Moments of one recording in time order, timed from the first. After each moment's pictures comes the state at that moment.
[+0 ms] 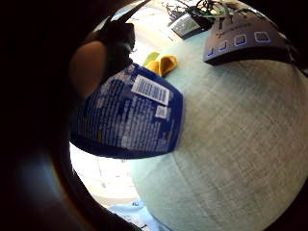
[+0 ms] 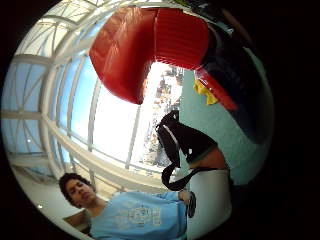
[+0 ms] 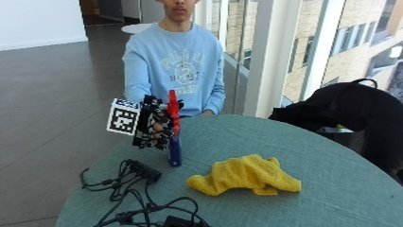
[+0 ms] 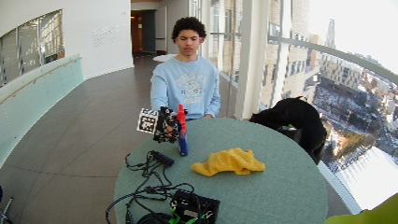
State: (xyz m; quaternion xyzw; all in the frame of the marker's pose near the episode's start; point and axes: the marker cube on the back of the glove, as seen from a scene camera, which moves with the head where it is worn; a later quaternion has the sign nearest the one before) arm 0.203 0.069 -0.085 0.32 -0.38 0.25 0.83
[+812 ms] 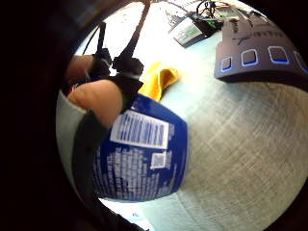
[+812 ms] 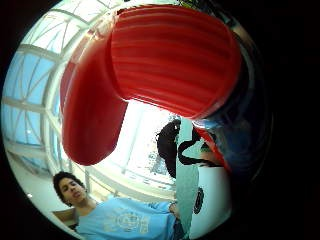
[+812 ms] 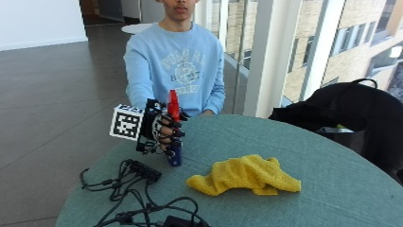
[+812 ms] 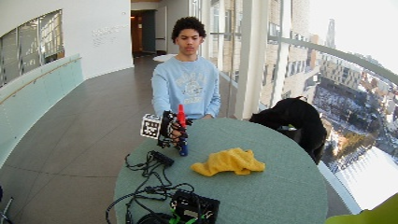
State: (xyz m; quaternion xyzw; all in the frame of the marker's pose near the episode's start) arm 0.216 0.042 -0.081 0.37 -0.38 0.28 0.80
